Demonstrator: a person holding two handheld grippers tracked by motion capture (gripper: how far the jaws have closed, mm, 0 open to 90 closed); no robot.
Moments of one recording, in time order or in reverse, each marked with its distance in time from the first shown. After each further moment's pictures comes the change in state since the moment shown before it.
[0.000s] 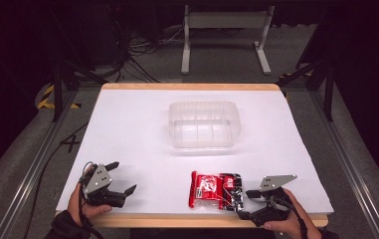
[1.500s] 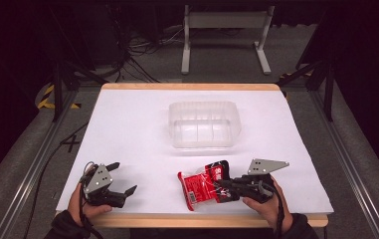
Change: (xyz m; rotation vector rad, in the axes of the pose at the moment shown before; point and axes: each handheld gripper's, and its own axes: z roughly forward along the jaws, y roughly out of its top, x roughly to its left) left arm 0.001 -0.001 0.001 0.009 -0.014 -0.003; right arm 0.014 0.057 0.007 -0.294 0.024 -0.072
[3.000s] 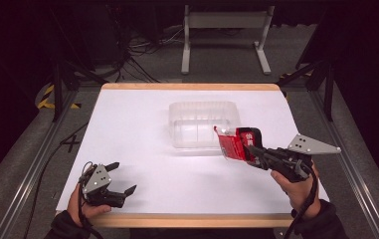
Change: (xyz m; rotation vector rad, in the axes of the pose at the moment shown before) left arm 0.000 0.001 -0.003 -0.017 -0.004 -0.013; right arm -0.018 0.052 -0.076 -0.210 -0.280 -0.034
